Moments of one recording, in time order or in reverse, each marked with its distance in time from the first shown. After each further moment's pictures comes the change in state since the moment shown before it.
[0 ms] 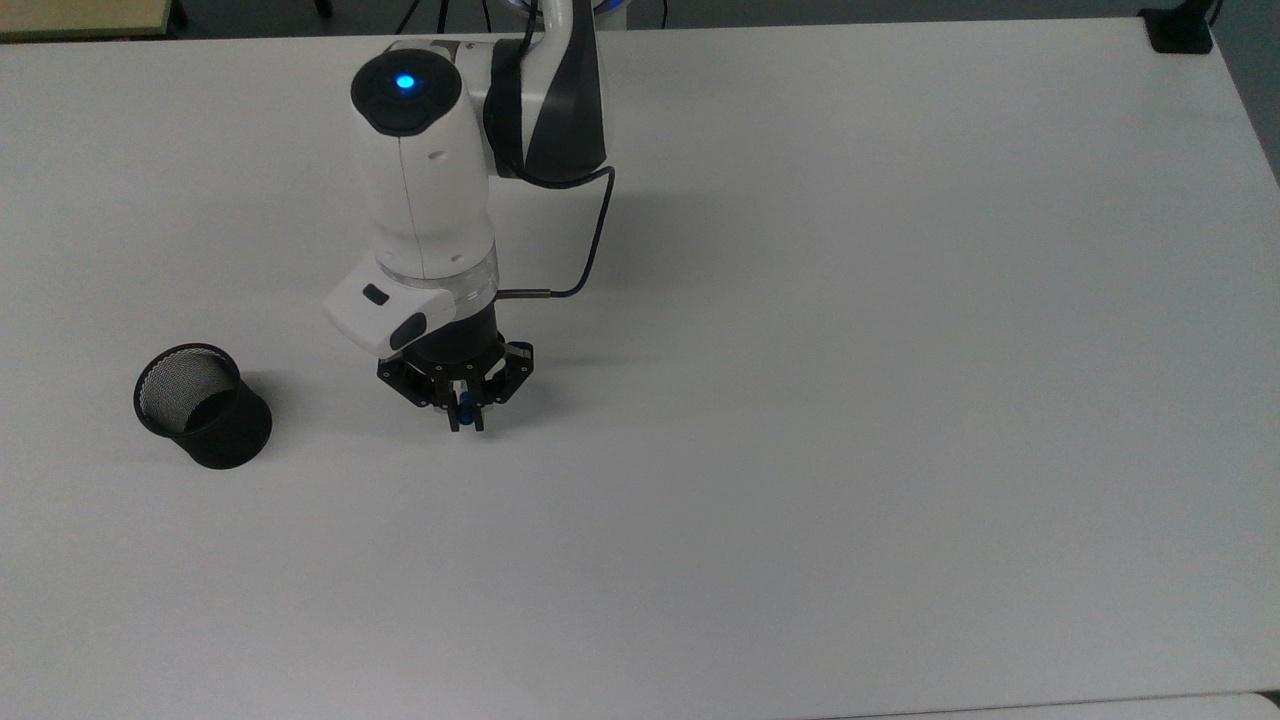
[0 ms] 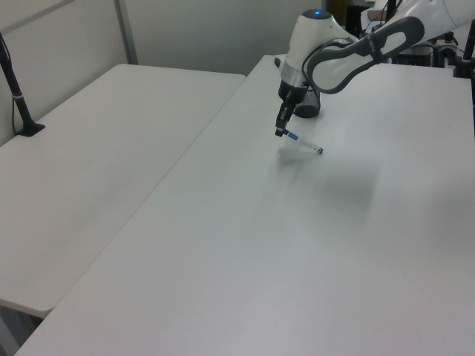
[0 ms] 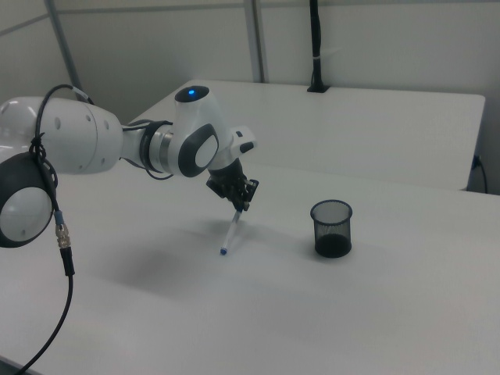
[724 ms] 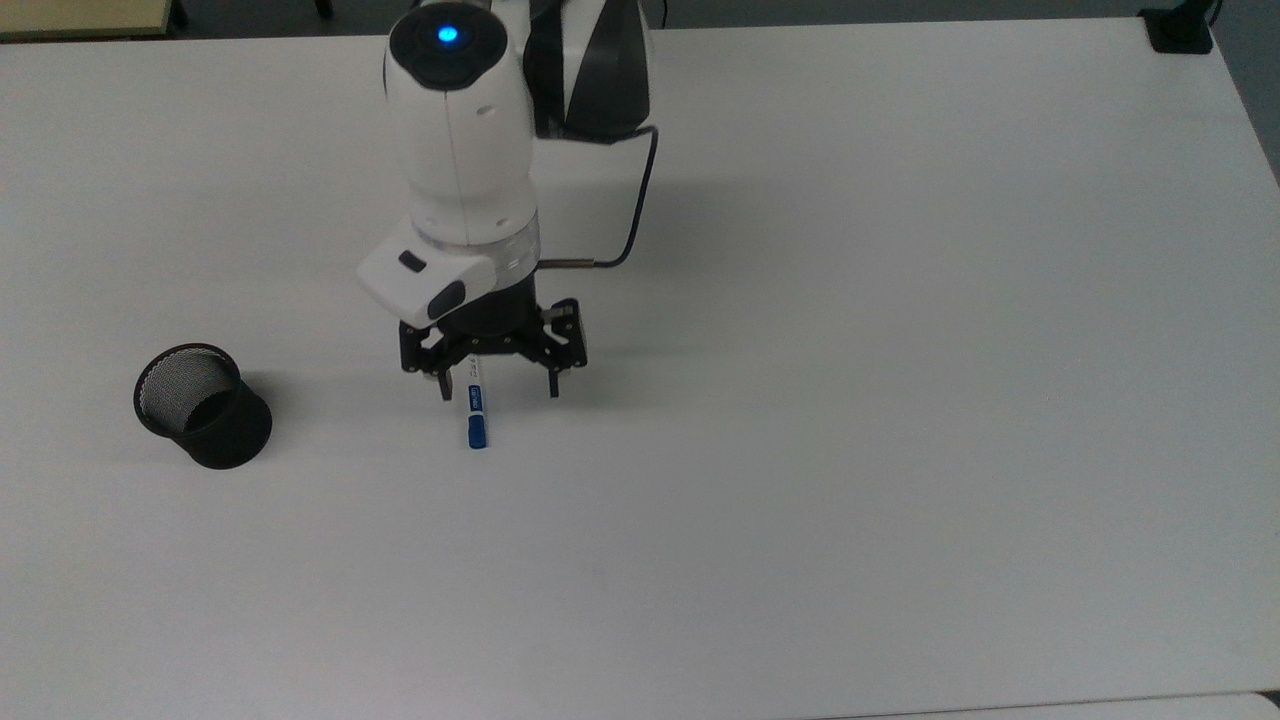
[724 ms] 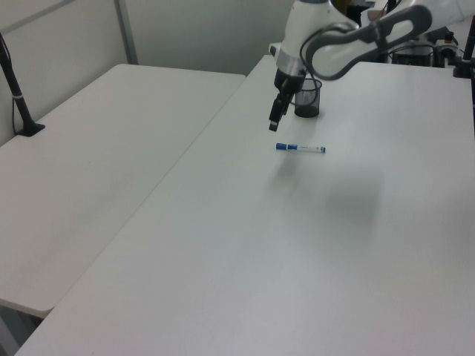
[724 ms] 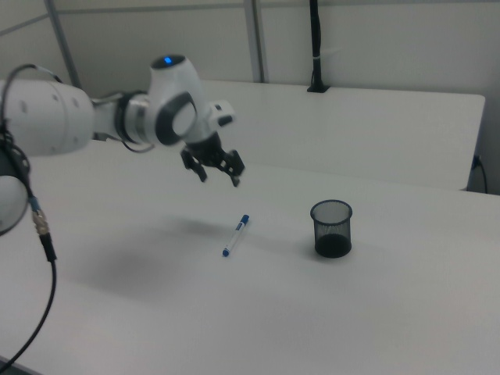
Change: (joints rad) arm 0.058 -0.083 0.001 0.035 0.000 -0.142 0.071
